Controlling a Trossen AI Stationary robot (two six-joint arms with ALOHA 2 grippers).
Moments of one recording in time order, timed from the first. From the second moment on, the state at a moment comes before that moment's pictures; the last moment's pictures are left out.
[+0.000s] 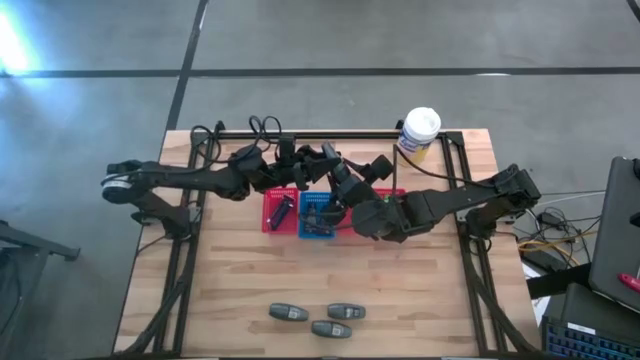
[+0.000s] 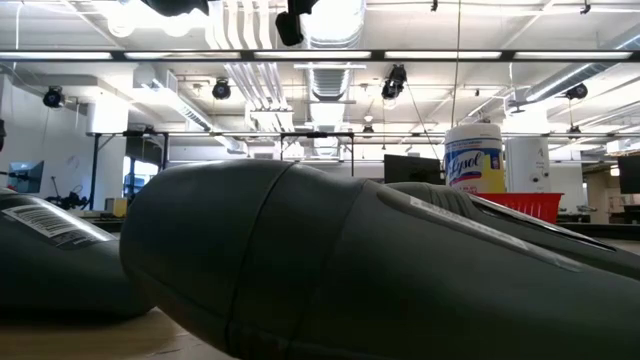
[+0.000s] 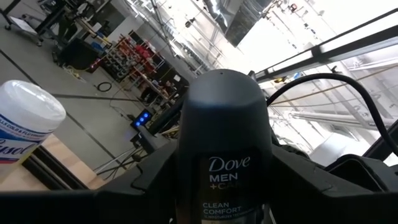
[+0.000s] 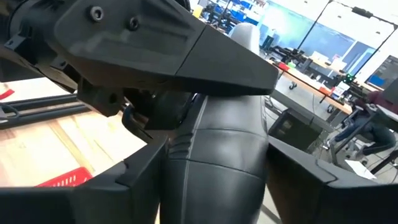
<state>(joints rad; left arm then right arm) 0.11 1.42 1.03 0.74 -0.07 -0.79 0.27 1.66 1.61 -0.42 1.19 0.10</state>
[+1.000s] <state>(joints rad) 0.11 1.42 1.03 0.49 -0.07 -0.69 0.27 1.61 1.61 -1.09 1.19 0.92</state>
